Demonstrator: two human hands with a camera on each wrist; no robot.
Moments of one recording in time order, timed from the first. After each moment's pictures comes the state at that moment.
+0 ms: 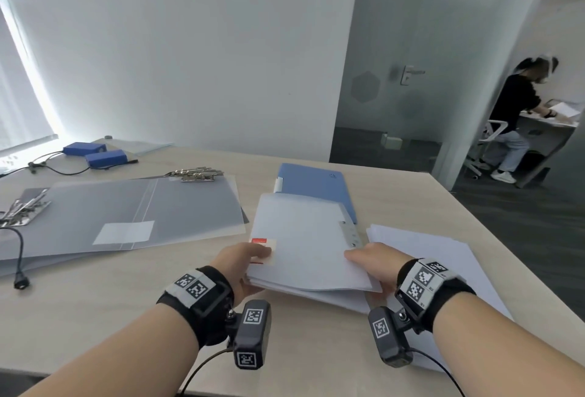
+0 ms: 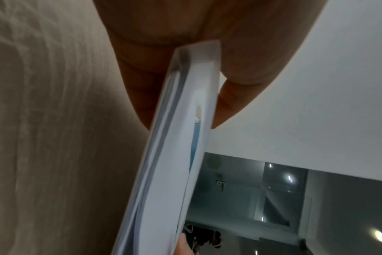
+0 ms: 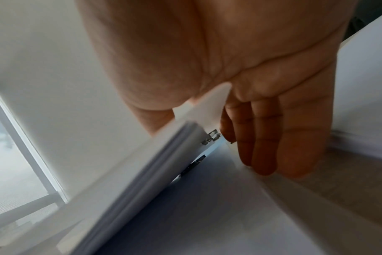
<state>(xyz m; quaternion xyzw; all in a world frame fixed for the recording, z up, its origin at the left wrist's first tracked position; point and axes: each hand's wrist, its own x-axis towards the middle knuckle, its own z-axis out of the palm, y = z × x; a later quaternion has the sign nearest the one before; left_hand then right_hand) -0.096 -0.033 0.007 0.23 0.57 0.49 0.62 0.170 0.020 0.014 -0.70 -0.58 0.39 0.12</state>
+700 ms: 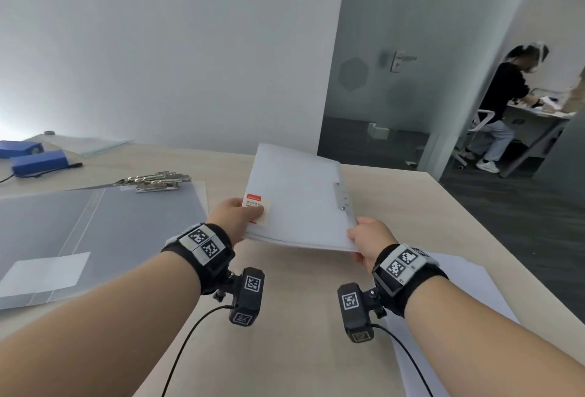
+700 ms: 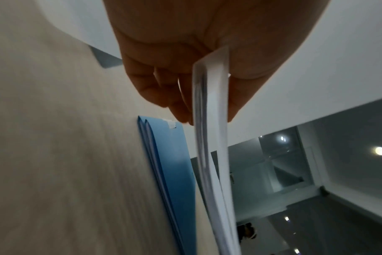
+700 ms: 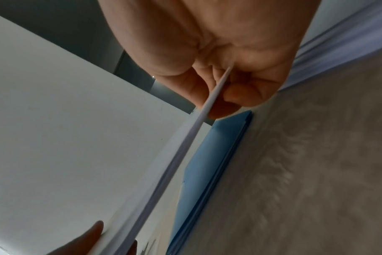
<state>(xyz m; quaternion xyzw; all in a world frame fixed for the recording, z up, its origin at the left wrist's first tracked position) -0.092 0.142 0.020 0.44 0.61 0.47 0.47 0.167 0.158 -0.007 -0.69 -0.47 0.40 0.38</state>
